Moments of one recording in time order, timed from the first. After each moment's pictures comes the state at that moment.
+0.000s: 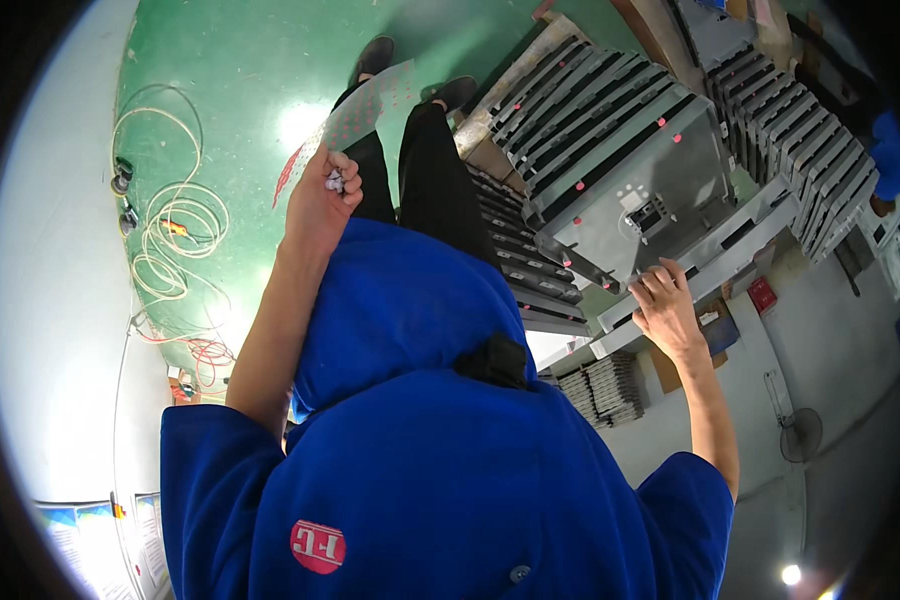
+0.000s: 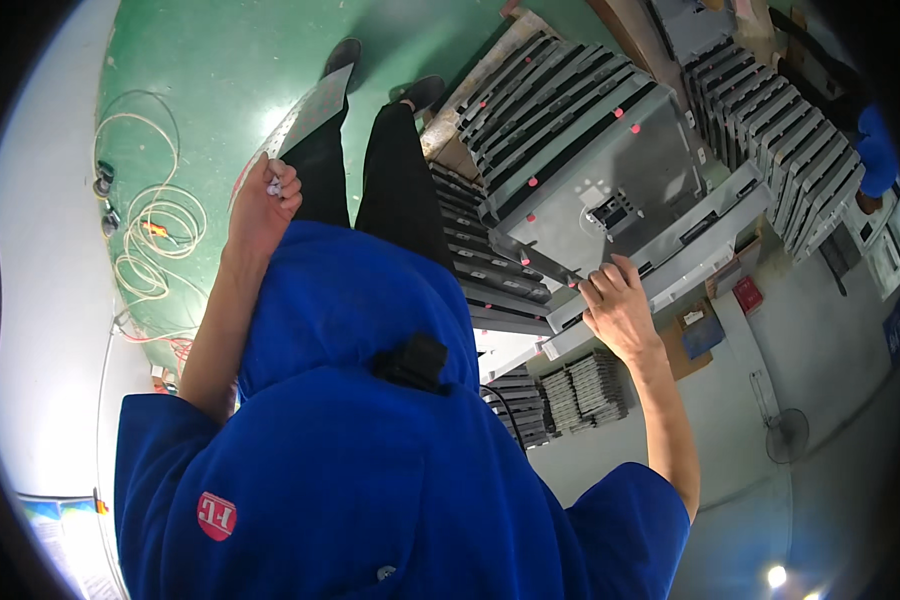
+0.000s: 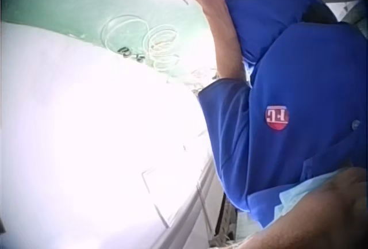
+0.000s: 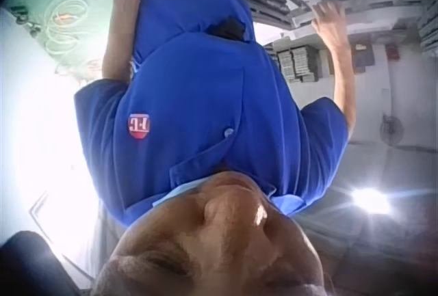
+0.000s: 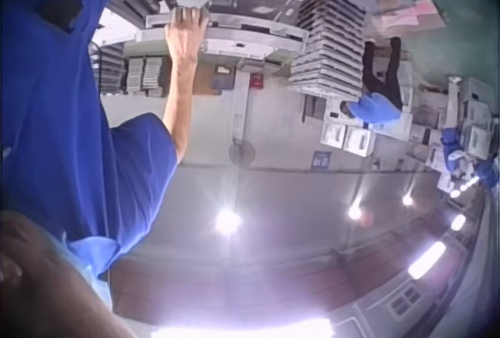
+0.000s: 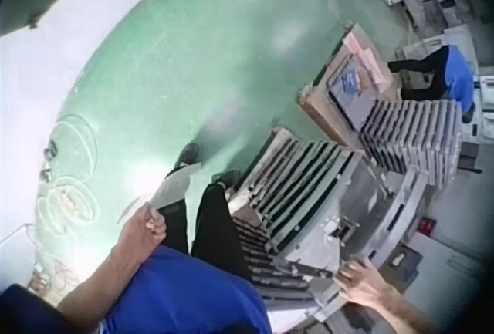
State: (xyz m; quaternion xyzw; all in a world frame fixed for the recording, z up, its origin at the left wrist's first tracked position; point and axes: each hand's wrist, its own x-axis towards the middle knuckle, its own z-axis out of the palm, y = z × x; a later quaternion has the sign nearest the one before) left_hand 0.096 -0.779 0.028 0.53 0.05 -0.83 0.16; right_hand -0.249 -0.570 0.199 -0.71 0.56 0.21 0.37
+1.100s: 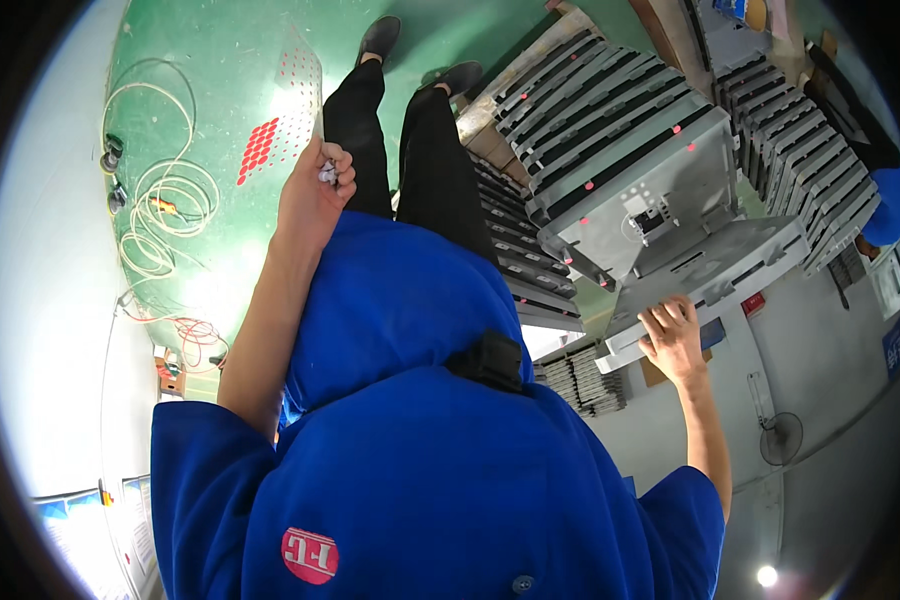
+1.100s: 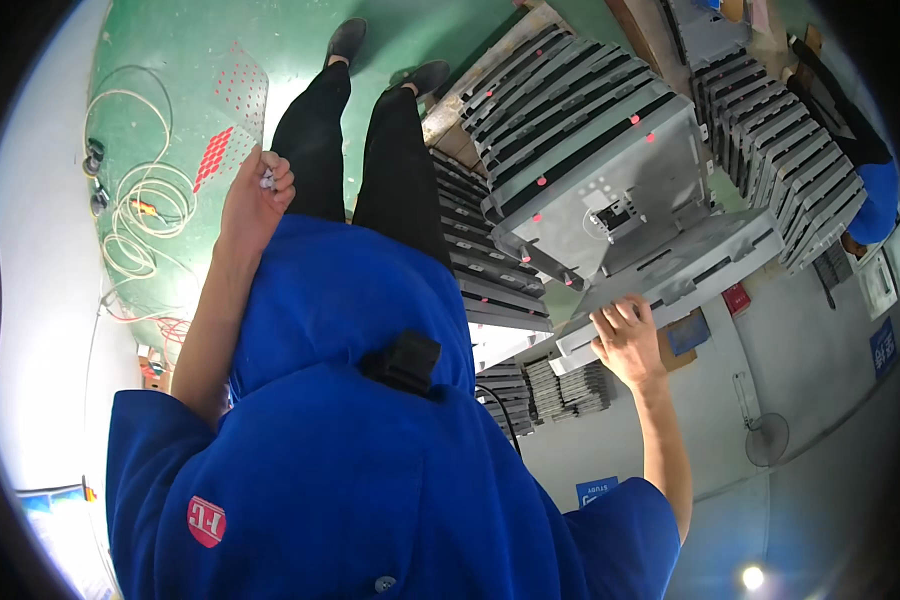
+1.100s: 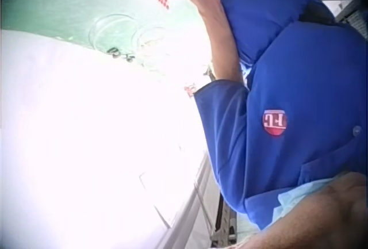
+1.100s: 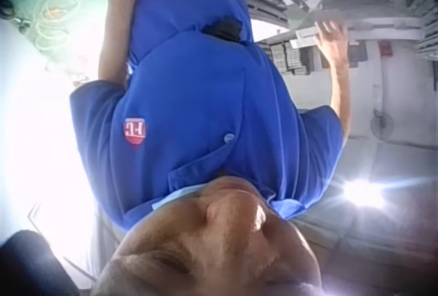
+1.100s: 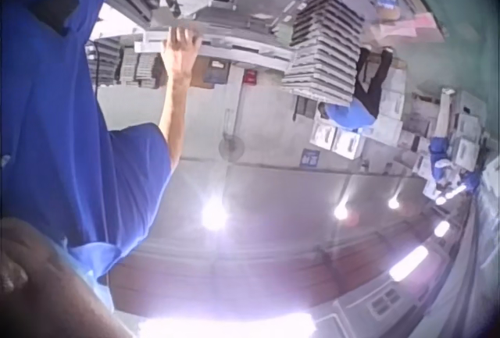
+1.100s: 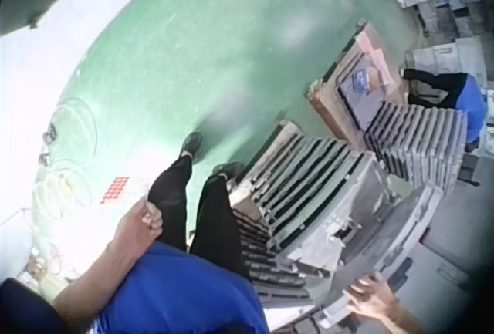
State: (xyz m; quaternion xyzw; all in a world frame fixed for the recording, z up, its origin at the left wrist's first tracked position) left_hand 0.118 -0.775 0.009 0.54 0.07 -0.82 0.16; right_hand -0.257 -0.551 0.217 -0.70 0.54 0.24 0.40
